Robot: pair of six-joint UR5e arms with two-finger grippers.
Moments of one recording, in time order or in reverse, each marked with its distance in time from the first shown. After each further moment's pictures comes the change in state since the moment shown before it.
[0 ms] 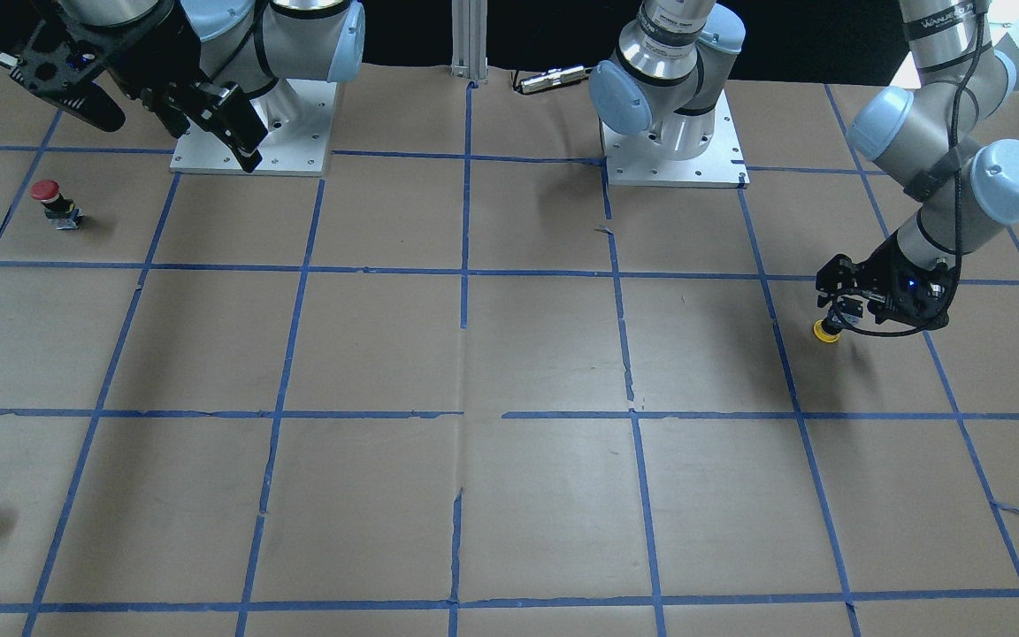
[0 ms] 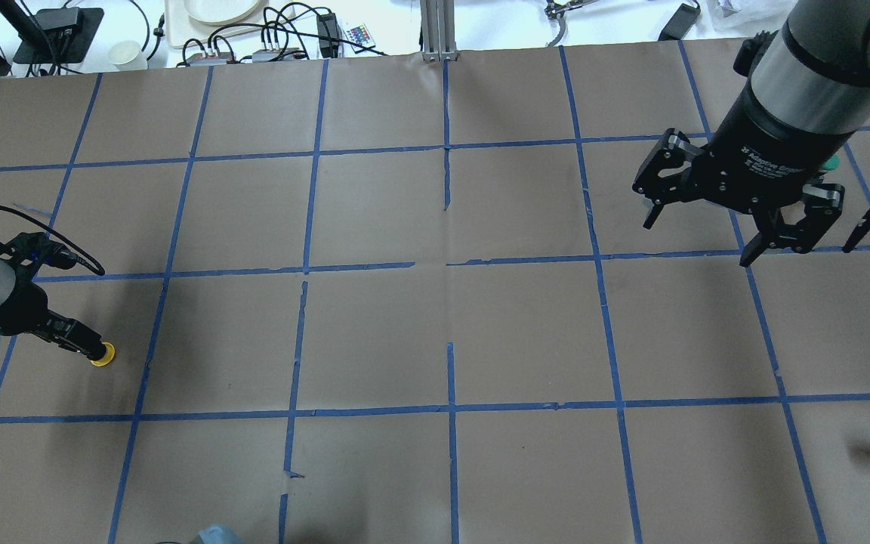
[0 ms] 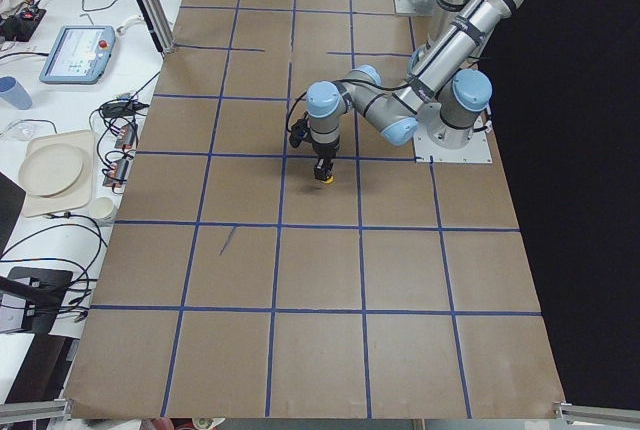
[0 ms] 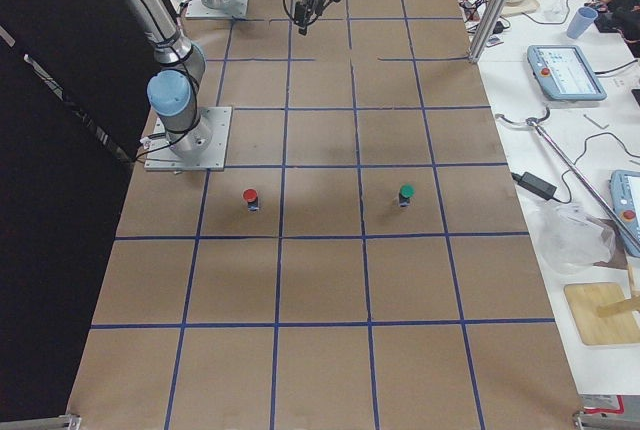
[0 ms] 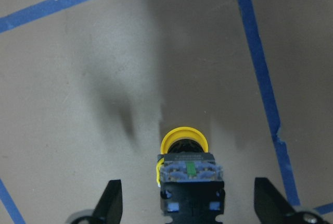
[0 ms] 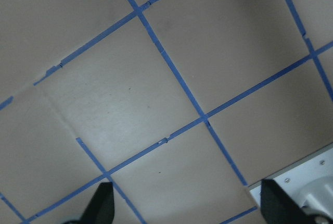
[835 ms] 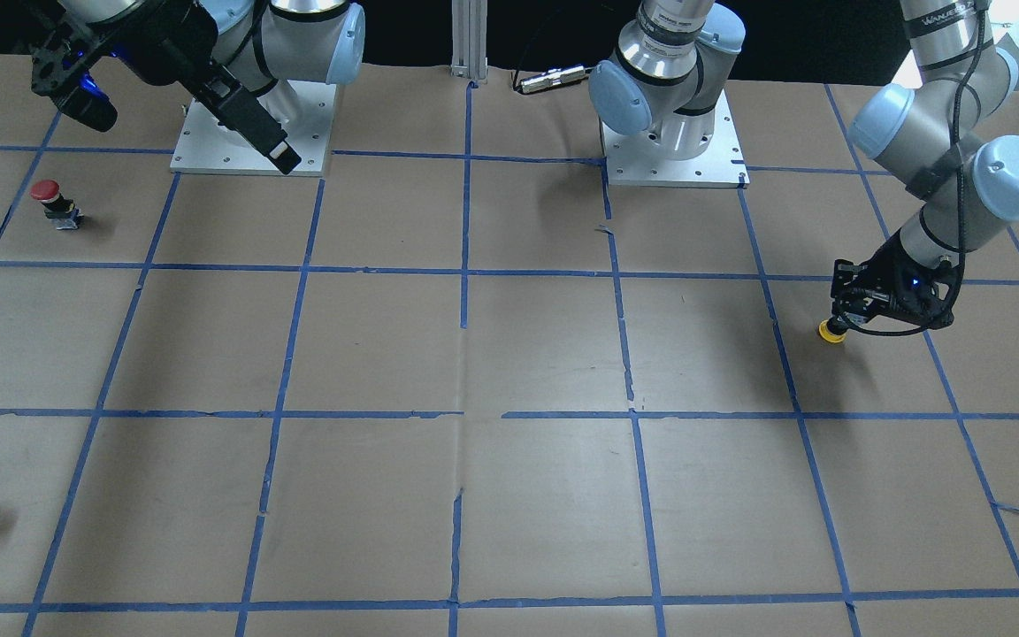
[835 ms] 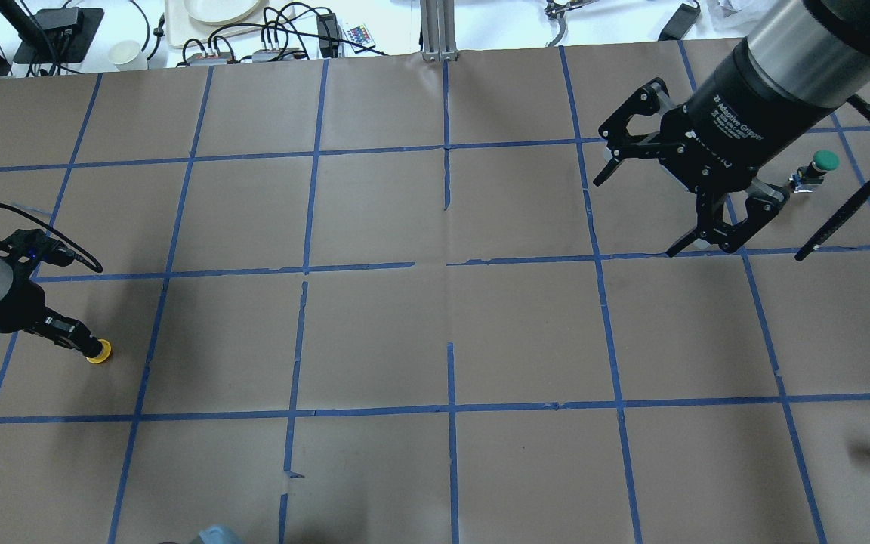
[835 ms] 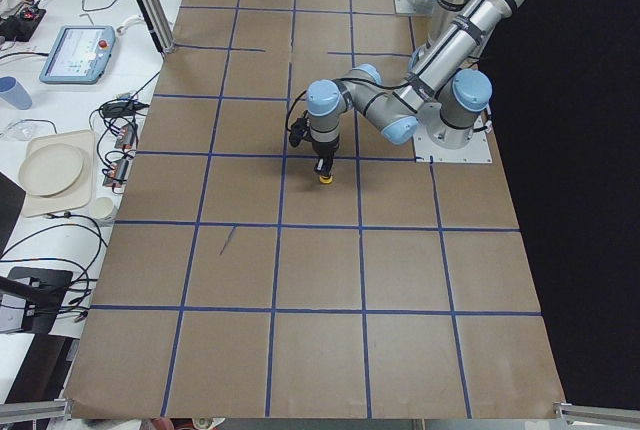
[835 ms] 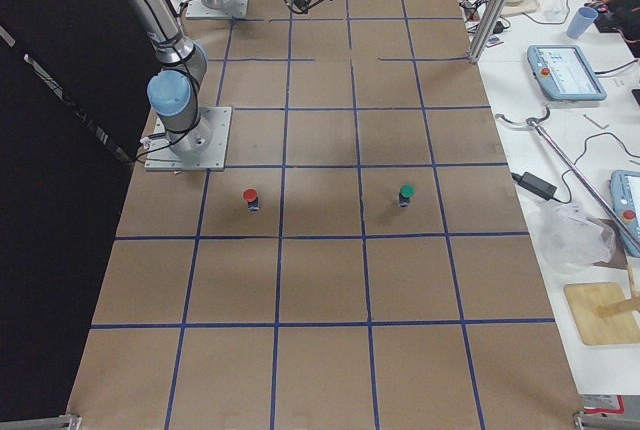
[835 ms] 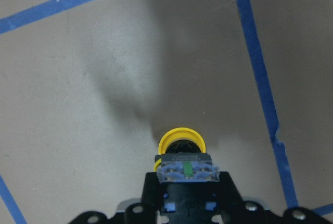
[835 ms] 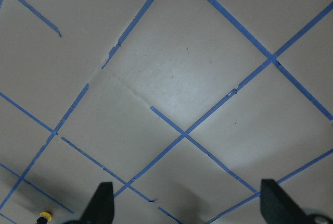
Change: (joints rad) left arm -0.004 0.010 0.010 0.000 0.001 -0.004; right arm -0.032 0.021 -0.032 0.031 0.270 0.192
